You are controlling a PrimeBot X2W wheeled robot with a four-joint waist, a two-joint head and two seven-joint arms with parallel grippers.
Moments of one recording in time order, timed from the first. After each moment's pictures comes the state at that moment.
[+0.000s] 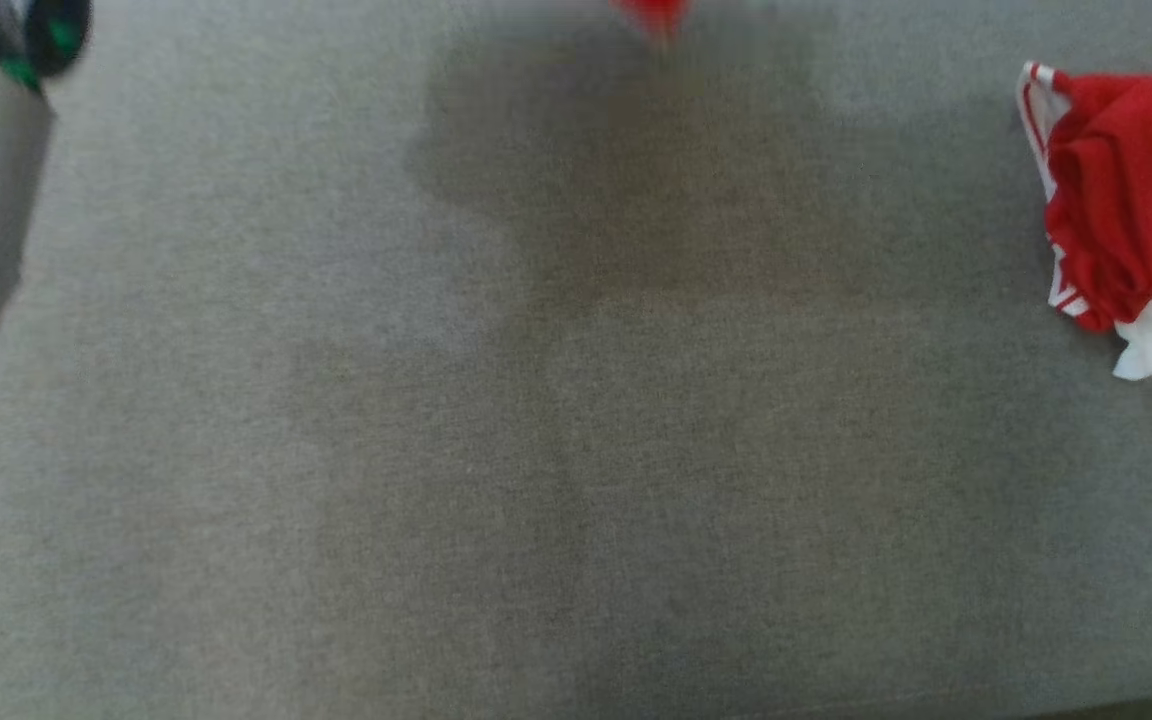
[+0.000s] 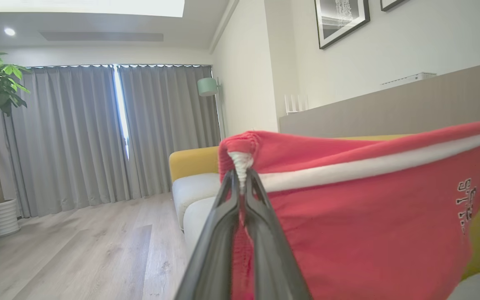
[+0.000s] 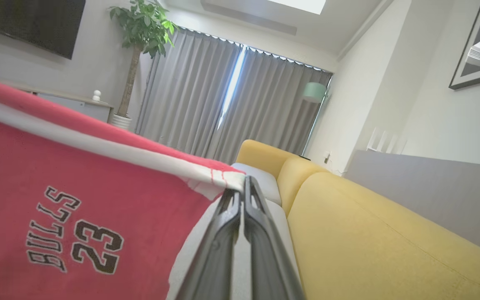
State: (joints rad) left arm -1.29 0.38 -0.58 0.61 -0.60 -0.06 -0.23; right arm -1.25 -0.32 0.27 0.61 0.10 0.13 -0.14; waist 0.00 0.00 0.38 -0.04
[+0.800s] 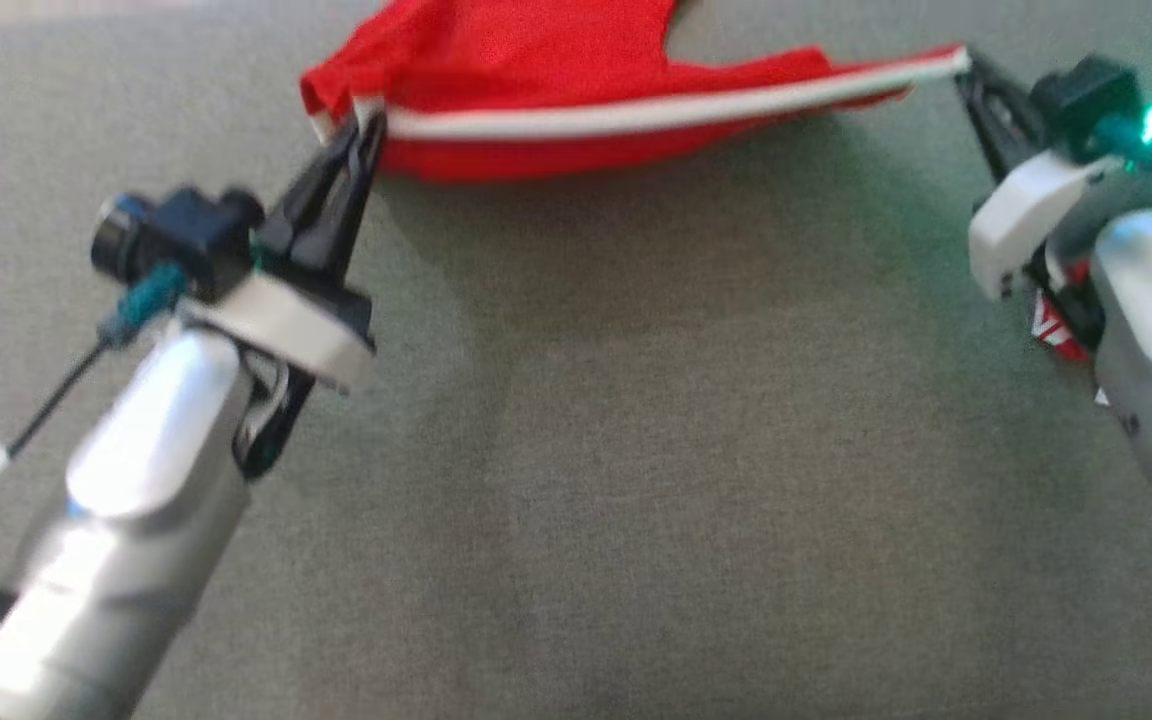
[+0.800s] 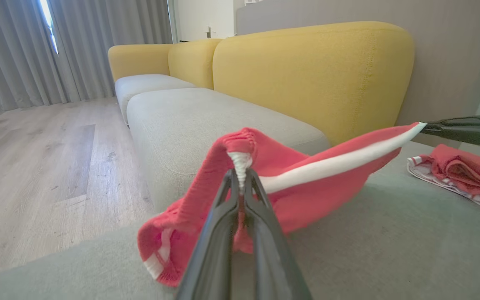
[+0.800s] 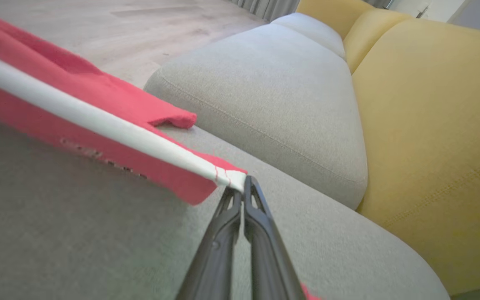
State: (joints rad) left arm -0.78 0.33 -0.68 0.56 -0.55 -0.13 -0.26; right arm -0.95 -0.36 0.61 0.97 0.19 0.13 -0.21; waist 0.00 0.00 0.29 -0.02
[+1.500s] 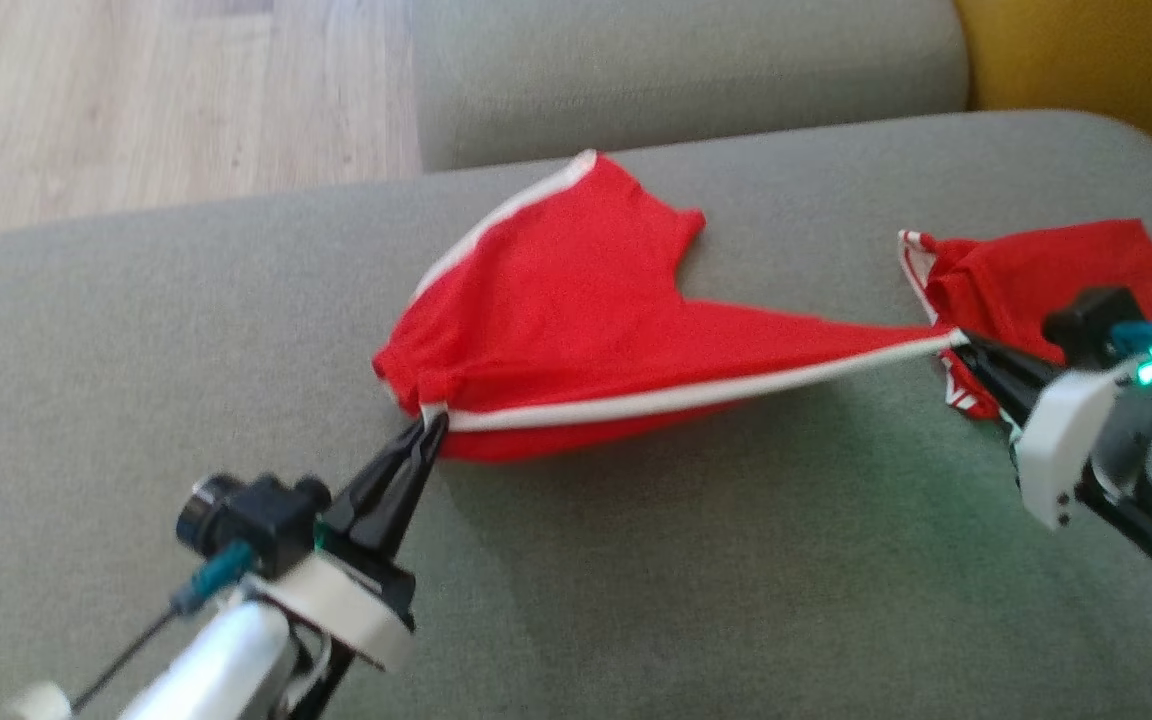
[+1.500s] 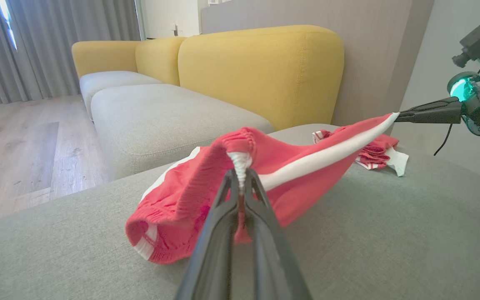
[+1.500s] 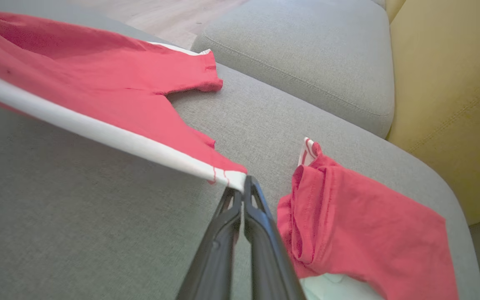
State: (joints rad) left arm -0.35 0.40 -0.75 0.33 -0.56 -0.11 -0.26; right arm -0.67 -0.70 1.02 0.57 0.72 0.13 0.00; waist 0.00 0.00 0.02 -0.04
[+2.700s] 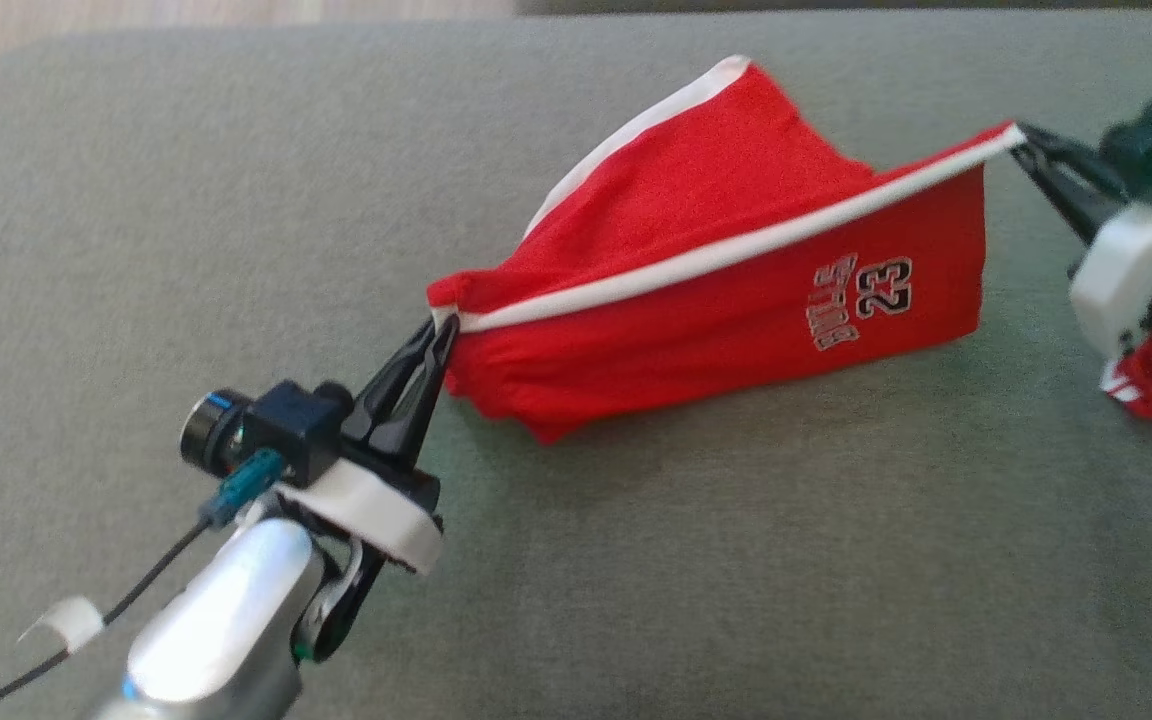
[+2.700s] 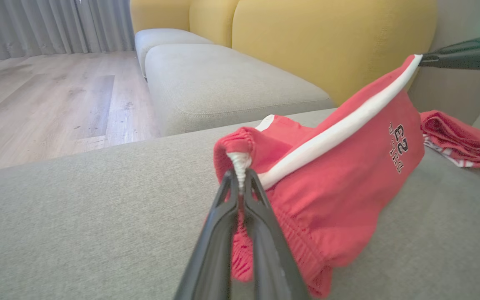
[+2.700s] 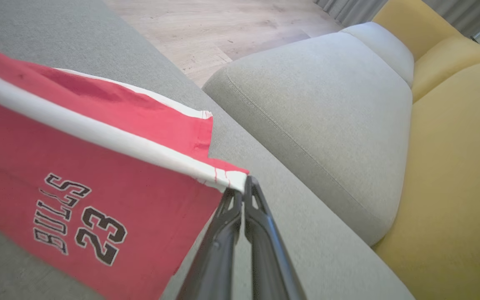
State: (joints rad) left arm -0.43 0.38 -0.74 0.23 -0.57 0.03 -0.15; right arm -0.80 -0.79 0.86 0.36 0.49 0.13 0.11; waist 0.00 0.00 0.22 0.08
